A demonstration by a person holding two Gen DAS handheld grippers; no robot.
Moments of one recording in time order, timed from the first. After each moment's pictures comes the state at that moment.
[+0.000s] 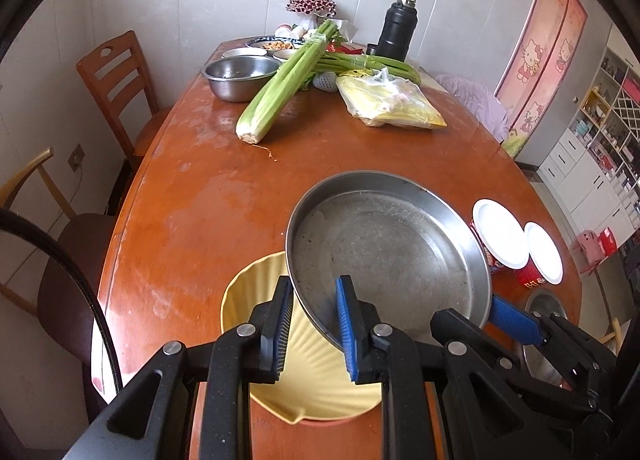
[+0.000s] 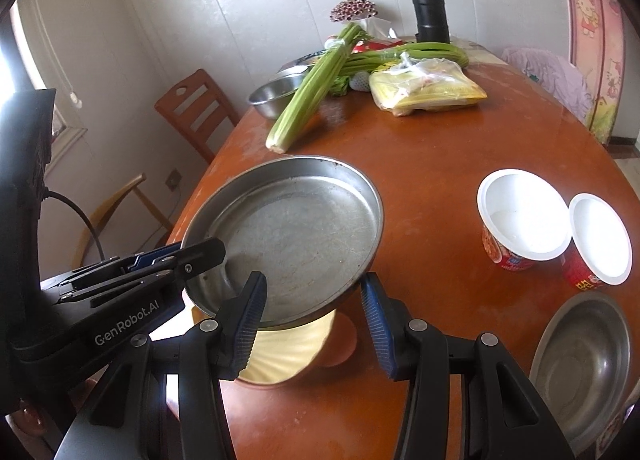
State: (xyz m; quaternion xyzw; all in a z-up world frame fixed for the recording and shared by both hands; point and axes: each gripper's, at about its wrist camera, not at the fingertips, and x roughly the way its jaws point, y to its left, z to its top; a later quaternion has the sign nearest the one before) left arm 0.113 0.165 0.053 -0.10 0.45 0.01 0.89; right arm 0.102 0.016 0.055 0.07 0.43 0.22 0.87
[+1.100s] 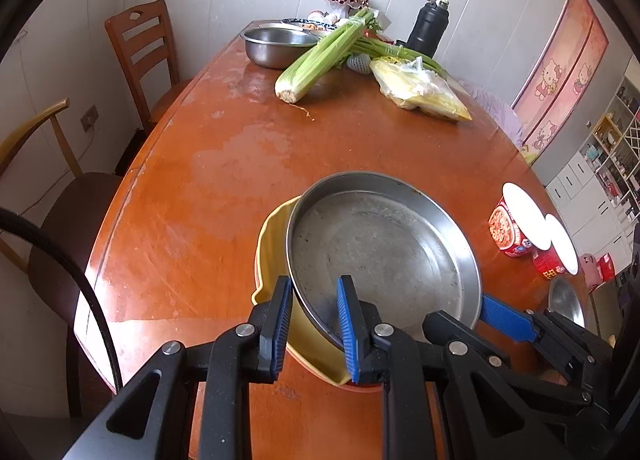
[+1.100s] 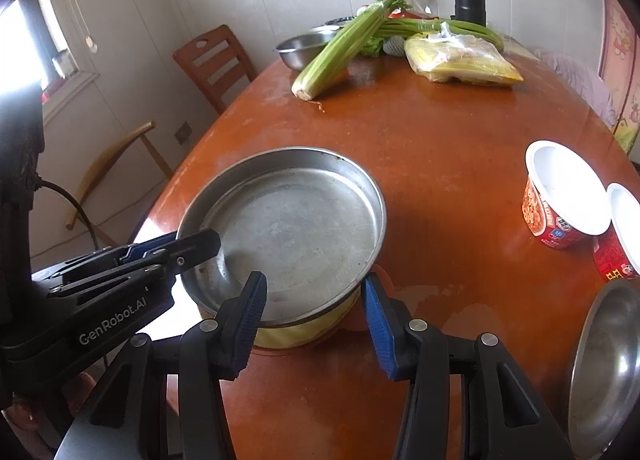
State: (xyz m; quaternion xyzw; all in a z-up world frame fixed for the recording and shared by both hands) left arm 0.078 0.189 0.004 -0.14 0.46 0.04 0.88; right arm 0.091 0.049 0.012 0.01 0.47 0.25 0.85
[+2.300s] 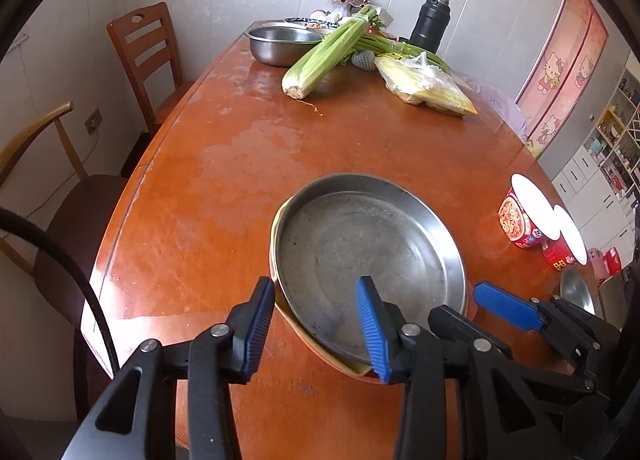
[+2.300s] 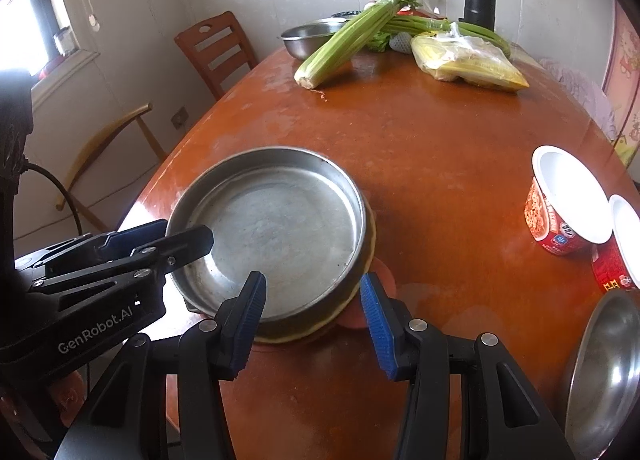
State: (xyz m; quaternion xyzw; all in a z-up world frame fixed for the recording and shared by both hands) left arm 0.071 0.193 -0.002 -0.13 0.46 0.04 0.88; right arm 0.089 0.058 0.004 -0.03 0.47 0.26 0.85
